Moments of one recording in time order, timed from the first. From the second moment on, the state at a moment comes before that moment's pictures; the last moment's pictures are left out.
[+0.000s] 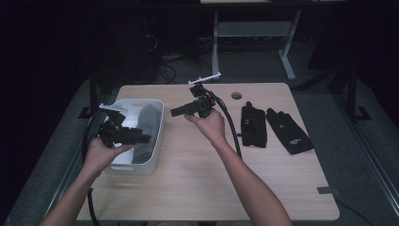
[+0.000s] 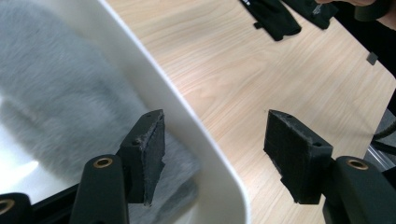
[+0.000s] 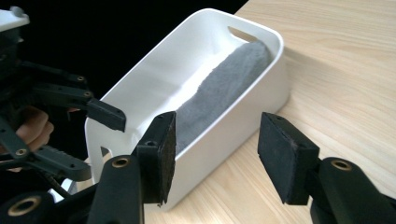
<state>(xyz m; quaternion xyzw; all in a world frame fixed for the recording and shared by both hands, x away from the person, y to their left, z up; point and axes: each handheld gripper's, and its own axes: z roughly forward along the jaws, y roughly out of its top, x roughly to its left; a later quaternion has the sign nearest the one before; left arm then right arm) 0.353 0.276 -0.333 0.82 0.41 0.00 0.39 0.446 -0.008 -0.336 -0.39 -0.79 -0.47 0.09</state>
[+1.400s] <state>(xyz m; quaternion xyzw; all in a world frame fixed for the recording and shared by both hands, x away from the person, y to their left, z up) 0.330 0.148 -0.338 0.84 0.34 0.02 0.42 0.424 -0.201 -0.358 -0.49 -0.76 -0.42 0.01</state>
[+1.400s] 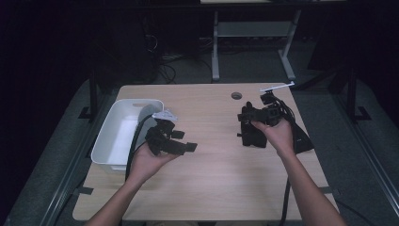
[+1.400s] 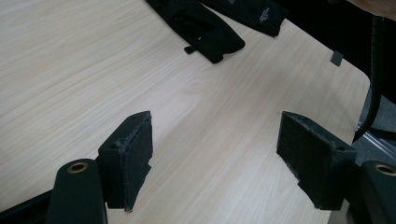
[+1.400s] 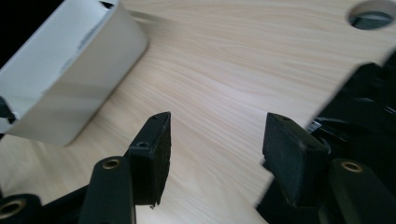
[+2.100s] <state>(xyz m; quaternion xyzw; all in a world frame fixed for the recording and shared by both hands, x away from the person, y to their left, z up) 0.316 0.120 -0.366 0.84 0.33 0.02 0.42 0.427 -0.294 -0.404 -0.56 -0.75 -0.34 -0.02</state>
